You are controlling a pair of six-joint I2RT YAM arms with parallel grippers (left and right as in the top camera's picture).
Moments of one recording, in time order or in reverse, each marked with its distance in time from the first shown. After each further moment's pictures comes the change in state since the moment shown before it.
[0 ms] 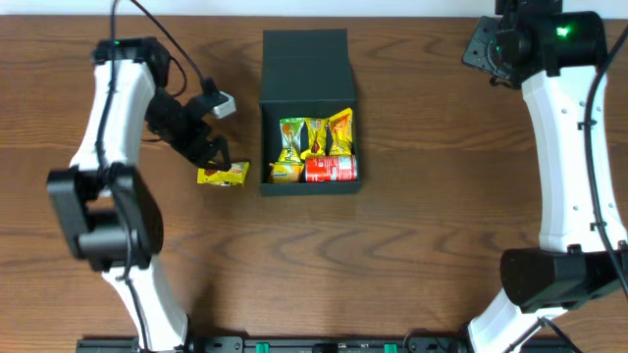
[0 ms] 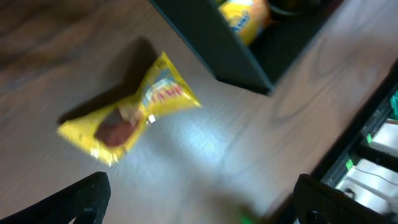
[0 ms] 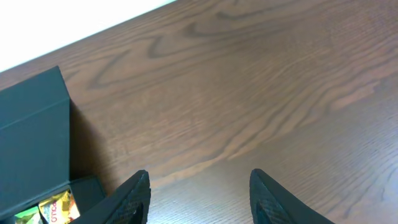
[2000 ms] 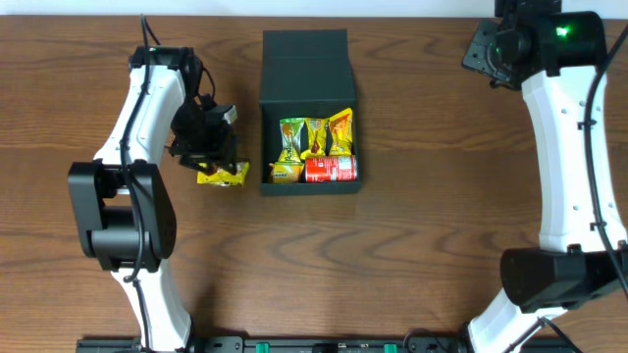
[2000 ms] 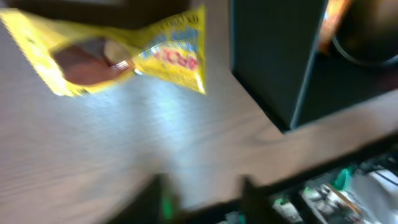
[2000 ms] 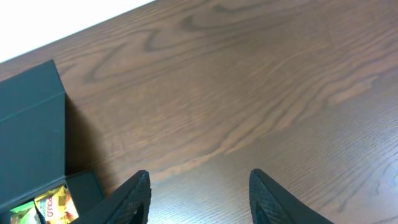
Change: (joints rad) left arm -0.098 -0.023 -0.064 -0.018 -0.112 -0.649; right arm 0.000 0.000 0.000 -0.021 0.000 0.000
